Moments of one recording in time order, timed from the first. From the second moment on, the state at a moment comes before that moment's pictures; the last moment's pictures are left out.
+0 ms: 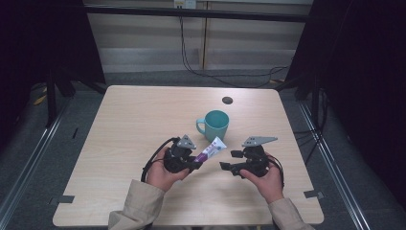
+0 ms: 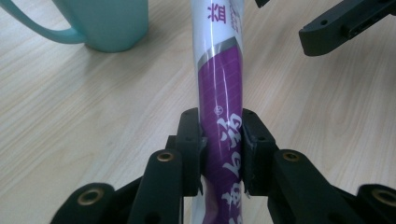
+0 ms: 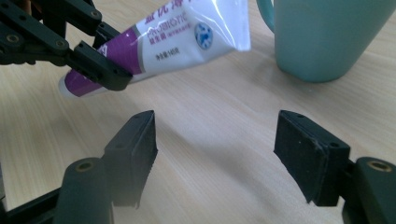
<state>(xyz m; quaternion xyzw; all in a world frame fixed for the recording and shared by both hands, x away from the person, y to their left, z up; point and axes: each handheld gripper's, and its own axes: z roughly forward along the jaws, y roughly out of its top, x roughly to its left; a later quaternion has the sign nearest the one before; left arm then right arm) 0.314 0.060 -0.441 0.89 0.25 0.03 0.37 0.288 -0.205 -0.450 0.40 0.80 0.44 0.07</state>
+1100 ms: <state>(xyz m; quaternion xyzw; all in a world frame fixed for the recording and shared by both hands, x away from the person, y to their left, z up) 0.308 0.045 -0.435 0.89 0.22 0.03 0.39 0.295 -0.192 -0.439 0.38 0.79 0.48 0.04</state>
